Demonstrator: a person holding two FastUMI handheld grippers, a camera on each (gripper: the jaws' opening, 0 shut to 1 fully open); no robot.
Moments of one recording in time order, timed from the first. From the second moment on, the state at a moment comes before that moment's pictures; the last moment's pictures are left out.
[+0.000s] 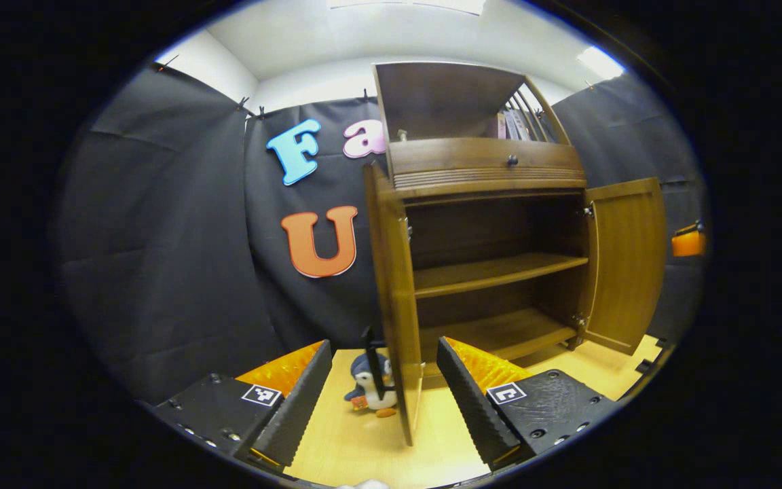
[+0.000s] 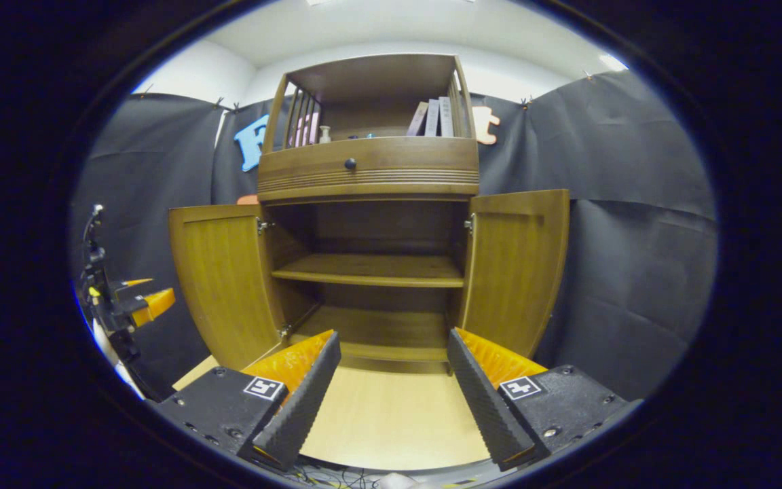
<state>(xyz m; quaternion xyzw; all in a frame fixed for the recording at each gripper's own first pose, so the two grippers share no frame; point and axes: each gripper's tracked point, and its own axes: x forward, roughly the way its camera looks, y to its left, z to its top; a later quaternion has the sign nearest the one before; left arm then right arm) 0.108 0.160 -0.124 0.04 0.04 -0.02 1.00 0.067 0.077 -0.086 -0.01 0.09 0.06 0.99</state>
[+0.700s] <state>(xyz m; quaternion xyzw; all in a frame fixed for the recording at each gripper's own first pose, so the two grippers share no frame) 0.074 0.032 -0.069 0.03 0.04 -0.02 1.00 0.071 0.039 -0.068 -0.01 0.07 0.03 1.00</state>
